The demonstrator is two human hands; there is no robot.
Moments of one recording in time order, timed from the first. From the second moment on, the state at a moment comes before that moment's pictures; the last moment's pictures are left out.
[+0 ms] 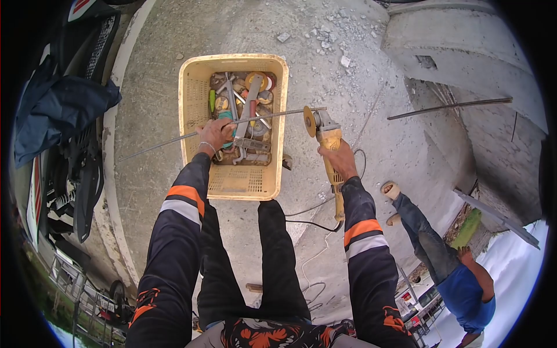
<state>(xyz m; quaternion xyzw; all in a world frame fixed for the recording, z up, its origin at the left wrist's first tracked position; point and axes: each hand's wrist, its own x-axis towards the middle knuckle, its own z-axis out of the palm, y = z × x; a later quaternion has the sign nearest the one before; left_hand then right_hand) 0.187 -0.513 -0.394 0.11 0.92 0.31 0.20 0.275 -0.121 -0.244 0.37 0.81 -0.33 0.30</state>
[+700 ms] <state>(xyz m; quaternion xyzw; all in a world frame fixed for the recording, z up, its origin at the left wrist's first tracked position) 0.186 -0.516 -0.406 0.09 0.92 0.30 0.25 0.265 -0.127 -0.243 0.39 0.81 -0.31 0.31</state>
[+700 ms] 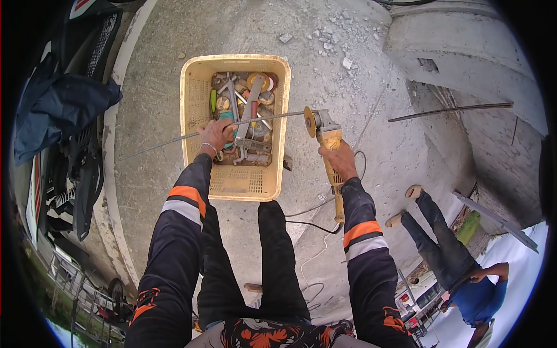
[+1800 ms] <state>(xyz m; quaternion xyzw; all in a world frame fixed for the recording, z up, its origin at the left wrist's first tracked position) 0.189 -0.513 -0.400 0.08 0.92 0.30 0.23 0.259 -0.124 -0.242 0.38 0.81 -0.30 0.33</state>
